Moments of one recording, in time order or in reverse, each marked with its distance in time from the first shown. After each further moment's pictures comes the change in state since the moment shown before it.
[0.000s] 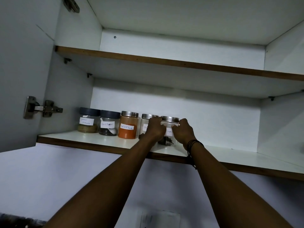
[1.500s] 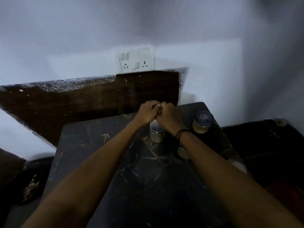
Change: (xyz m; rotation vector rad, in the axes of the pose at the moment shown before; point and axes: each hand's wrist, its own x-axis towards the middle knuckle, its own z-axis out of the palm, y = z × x) left_hand -0.422 -0.202 0.133 0.084 -0.720 -0.265; right_hand -0.445 0.253 0.071 -0.286 -0.398 0.398
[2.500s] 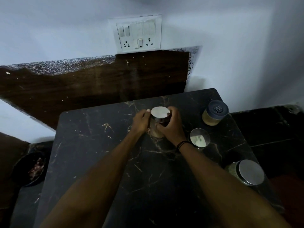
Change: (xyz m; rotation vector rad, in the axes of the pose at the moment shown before) left_hand -0.007 -0.123 0.056 -0.450 0.102 -0.449; right_hand -0.011 0.076 0.099 0.364 0.064 0.067
